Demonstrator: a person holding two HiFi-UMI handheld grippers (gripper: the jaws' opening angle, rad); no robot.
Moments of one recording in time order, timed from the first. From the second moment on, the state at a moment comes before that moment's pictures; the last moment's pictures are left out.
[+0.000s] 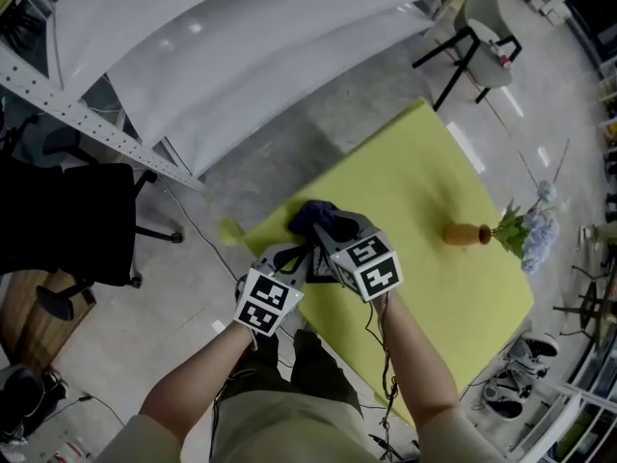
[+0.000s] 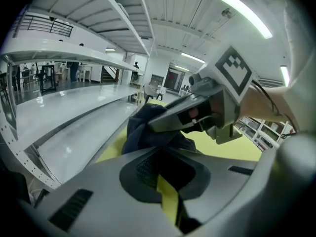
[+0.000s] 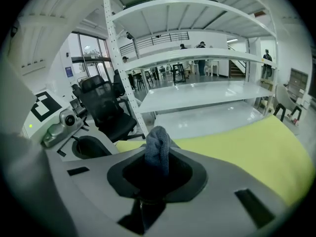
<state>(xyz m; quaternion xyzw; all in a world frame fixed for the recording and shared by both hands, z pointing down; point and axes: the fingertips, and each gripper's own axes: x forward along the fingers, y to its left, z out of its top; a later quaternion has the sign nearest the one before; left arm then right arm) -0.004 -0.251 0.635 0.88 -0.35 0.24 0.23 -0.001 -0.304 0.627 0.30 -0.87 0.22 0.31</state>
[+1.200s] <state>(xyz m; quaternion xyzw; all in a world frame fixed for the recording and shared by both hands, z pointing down) 0.011 -0.243 0.667 0.87 -0.30 0.29 0.27 0.112 -0.305 0.626 0.41 -0.80 0.22 0.39</state>
